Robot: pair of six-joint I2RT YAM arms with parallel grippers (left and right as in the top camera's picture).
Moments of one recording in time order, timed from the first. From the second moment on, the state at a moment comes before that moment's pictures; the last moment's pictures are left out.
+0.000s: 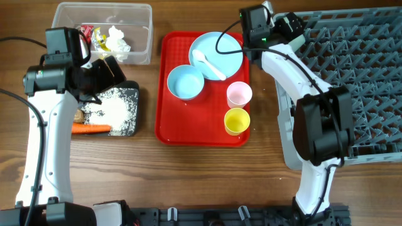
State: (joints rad) left arm 0.10 1.48 1.41 -1.06 0.08 -0.40; right arm 0.31 2.11 1.64 -0.41 0.95 -0.43
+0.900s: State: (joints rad) left arm 0.10 1.48 1.41 -1.06 0.08 -0.40; right arm 0.54 1.90 1.56 -0.74 -0.13 0.30
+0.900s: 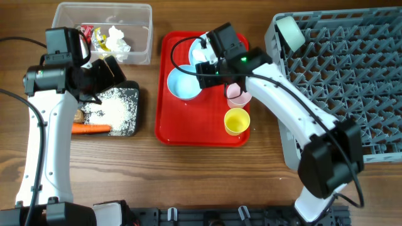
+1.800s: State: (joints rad) left arm 0.10 1.48 1.41 -1.06 0.08 -0.40; right arm 0.62 2.09 1.55 -0.70 -0.07 0.66
